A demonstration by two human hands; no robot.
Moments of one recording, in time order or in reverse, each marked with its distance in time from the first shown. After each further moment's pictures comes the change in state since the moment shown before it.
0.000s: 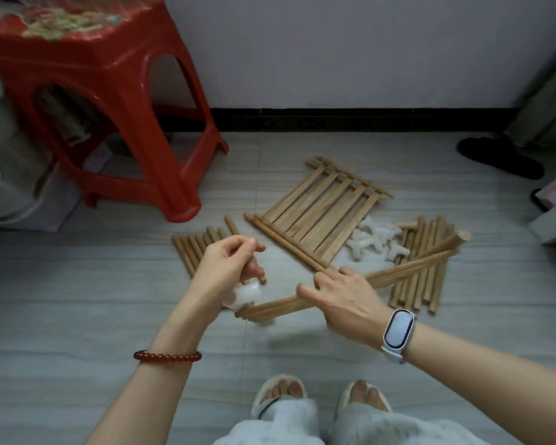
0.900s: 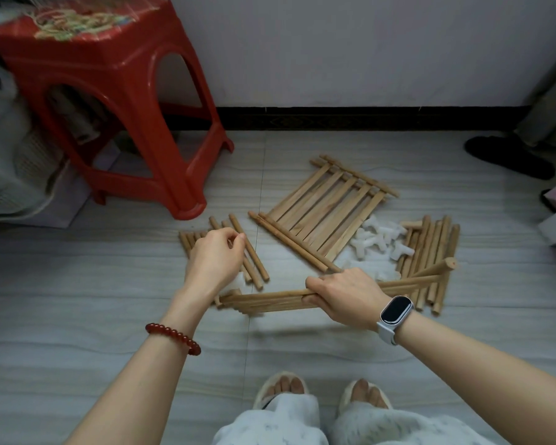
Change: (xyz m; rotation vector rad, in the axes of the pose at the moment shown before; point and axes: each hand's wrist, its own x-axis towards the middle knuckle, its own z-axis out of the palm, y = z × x) left_hand 0.014 -0.002 -0.008 0.837 0.239 0.033; right_hand 0.001 0.018 0.029 0.144 -0.209 -0.006
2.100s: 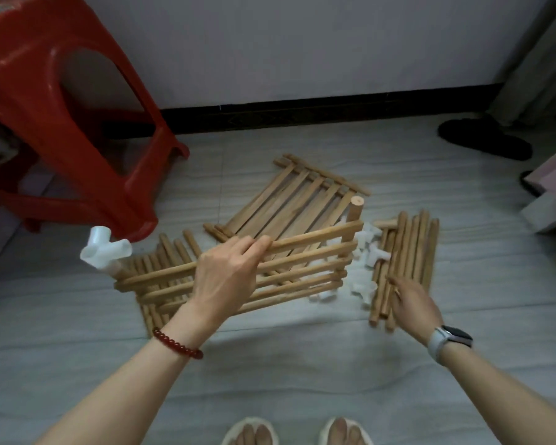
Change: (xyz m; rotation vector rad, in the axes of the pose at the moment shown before) left_hand 0.038 0.052 0.099 0.319 0.281 0.968; right_hand -0.083 0.167 0.119 0.459 0.153 0.939
